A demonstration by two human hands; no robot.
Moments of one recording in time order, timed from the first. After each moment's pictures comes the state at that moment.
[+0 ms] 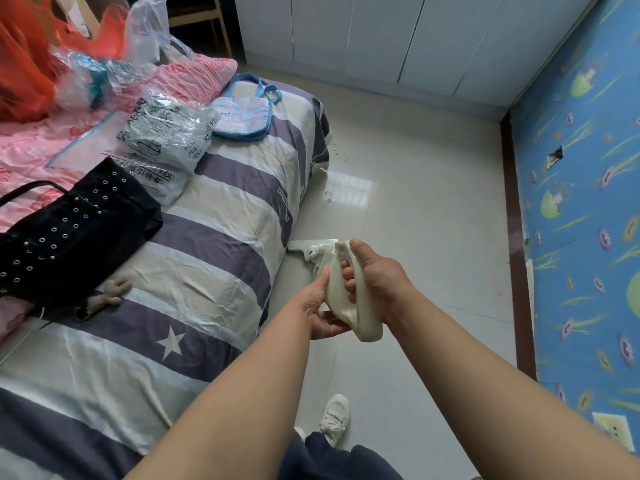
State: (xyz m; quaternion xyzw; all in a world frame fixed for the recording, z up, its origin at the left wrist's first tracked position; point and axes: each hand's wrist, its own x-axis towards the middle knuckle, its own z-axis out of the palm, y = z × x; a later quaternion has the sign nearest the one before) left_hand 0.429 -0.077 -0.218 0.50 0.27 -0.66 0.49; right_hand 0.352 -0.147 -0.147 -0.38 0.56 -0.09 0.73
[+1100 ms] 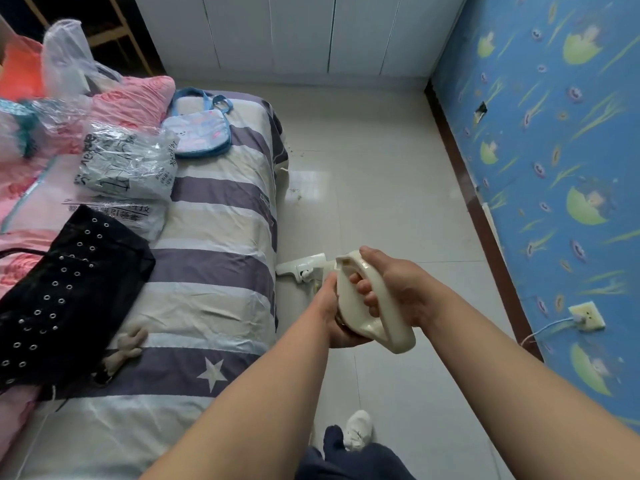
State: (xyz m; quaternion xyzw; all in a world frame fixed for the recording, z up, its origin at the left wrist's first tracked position) left_hand 0.491 0.008 -0.191 0.42 0.12 -0.81 0.38; right_hand 0.397 -0.045 -0.116 -0.33 0.59 -0.06 0.74
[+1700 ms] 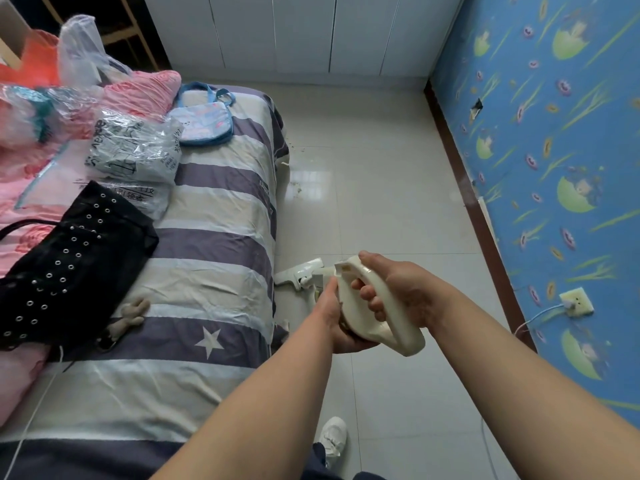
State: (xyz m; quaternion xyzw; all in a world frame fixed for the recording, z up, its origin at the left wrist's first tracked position) left_hand 0.432 0.078 -0.188 0.35 0.14 -0.83 0.41; right_hand 0.340 0.018 -0.107 -0.37 0.58 -0.01 0.73
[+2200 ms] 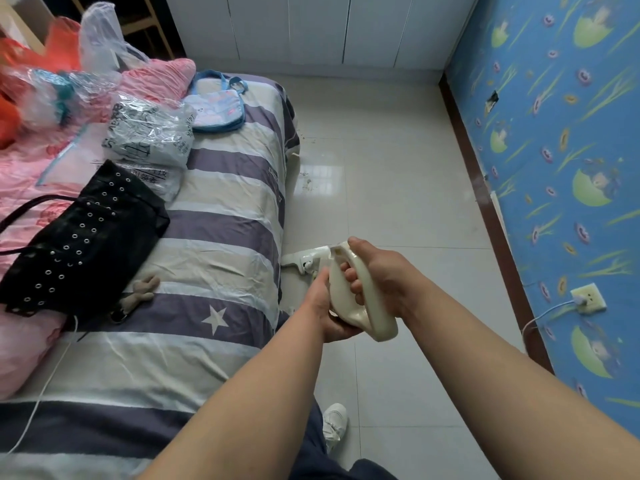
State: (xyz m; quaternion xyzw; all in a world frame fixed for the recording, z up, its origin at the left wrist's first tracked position) left_hand 0.429 0.107 -0.201 0.39 0.15 -0.78 0.46; right_hand 0.347 0.048 -0.134 -0.34 0.57 -0.09 0.74
